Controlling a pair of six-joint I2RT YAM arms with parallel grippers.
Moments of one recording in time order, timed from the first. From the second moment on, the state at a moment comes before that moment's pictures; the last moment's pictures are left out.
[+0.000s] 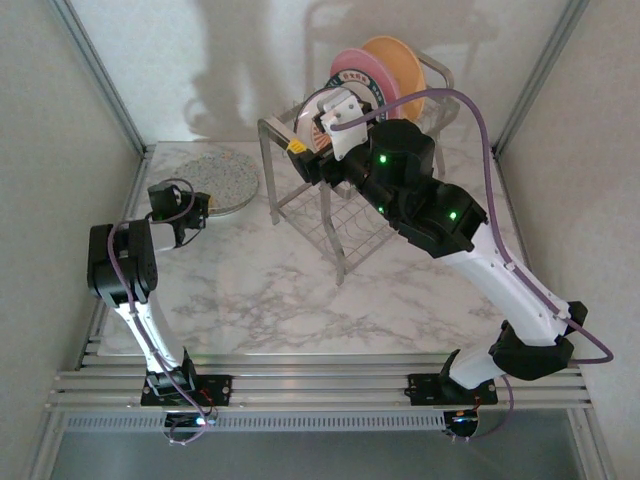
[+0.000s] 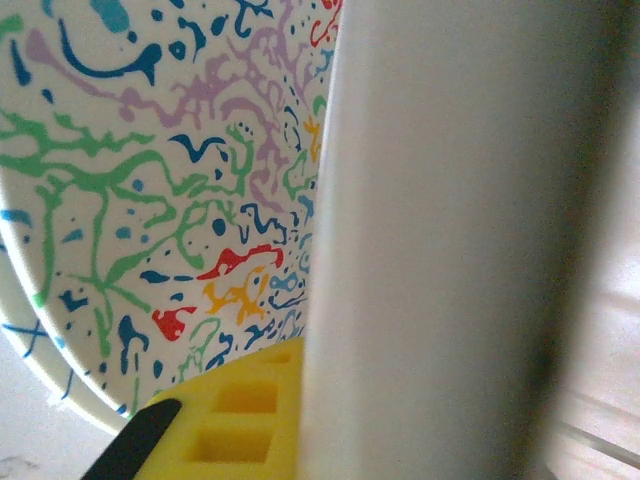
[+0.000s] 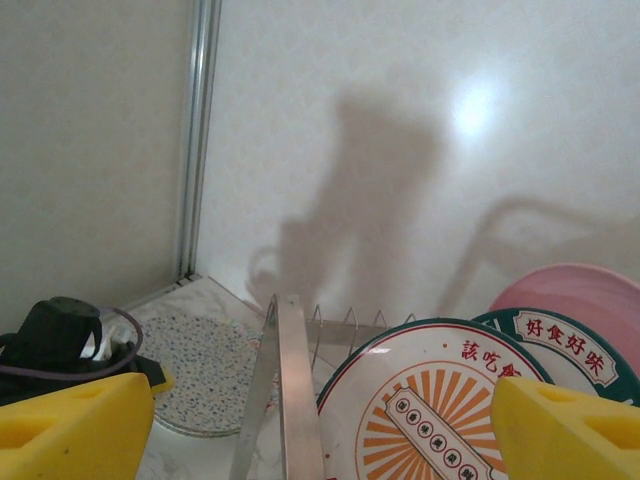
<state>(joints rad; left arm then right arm) 0.21 1.96 0.98 0.42 0.47 -1.31 0.99 1.48 1.98 -0.57 0.36 -0.22</state>
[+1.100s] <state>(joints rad) 0.21 1.97 1.21 -0.01 0.45 -1.18 0.96 1.48 1.98 -0.57 0.33 -0.19</state>
